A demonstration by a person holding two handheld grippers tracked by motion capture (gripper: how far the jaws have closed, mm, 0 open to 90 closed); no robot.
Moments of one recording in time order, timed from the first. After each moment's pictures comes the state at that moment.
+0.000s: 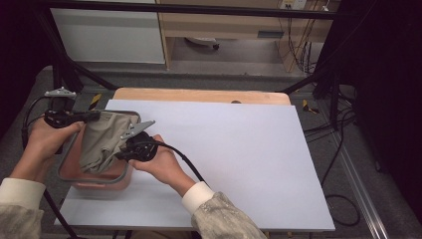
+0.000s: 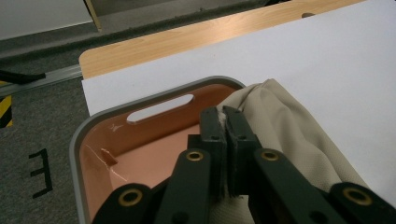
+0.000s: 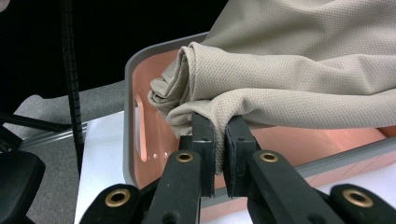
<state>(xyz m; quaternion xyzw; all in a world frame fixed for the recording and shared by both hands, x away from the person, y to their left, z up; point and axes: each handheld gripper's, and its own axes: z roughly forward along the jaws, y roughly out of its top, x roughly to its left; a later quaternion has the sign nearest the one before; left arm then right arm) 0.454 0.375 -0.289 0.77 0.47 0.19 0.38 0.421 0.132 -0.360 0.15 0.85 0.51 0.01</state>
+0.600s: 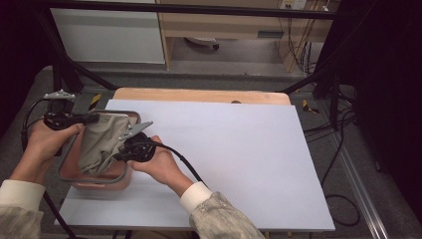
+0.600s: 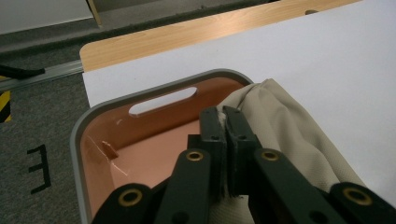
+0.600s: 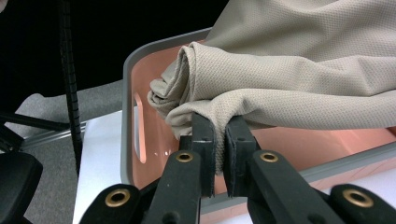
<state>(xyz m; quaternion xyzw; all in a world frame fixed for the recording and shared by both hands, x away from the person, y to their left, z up) 0.453 0.381 -0.297 0.77 0.48 0.19 0.38 0.422 0.138 -0.365 0.15 0.85 0.51 0.00</state>
